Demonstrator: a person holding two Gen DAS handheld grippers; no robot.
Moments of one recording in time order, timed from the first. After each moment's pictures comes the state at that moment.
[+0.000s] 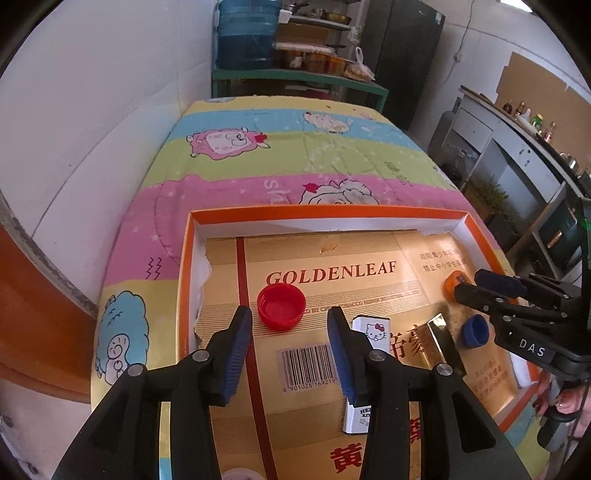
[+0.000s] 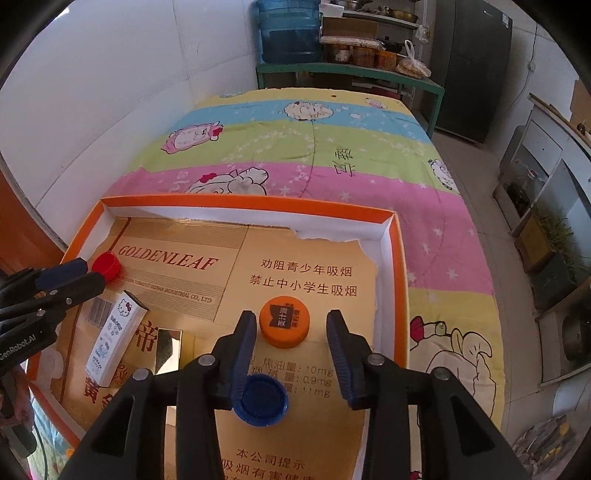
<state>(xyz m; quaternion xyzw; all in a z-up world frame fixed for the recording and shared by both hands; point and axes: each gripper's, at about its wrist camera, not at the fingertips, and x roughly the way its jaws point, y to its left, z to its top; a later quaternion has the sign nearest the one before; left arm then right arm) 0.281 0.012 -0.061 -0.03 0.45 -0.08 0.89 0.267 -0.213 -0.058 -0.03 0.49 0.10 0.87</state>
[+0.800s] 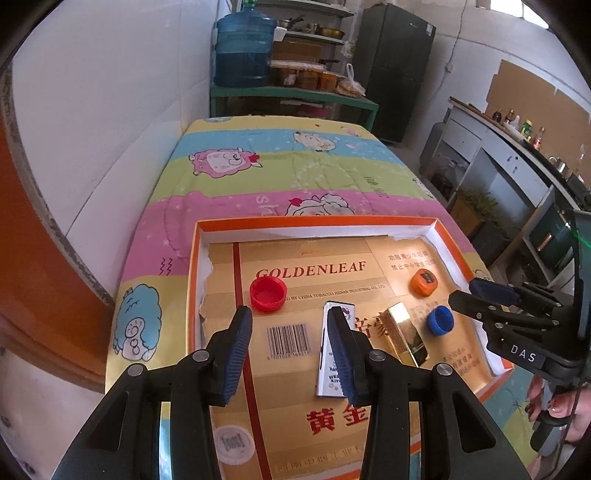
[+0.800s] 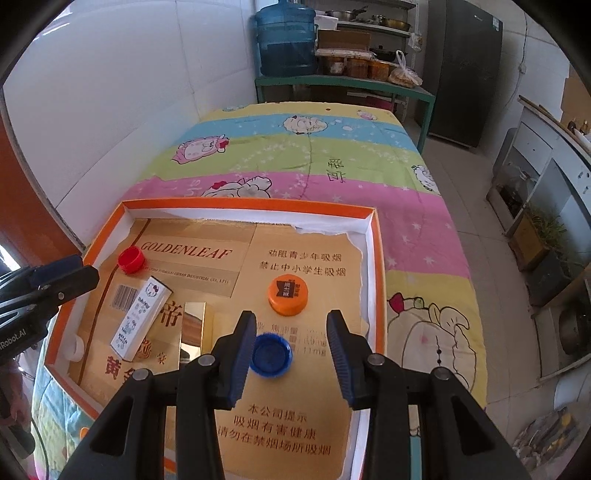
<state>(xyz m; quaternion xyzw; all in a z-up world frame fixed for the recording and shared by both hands) 0.241 0.012 -0.030 -0.04 0.43 -0.09 0.90 0.229 -0.219 -0.033 -0.02 0.47 0.10 0.88</state>
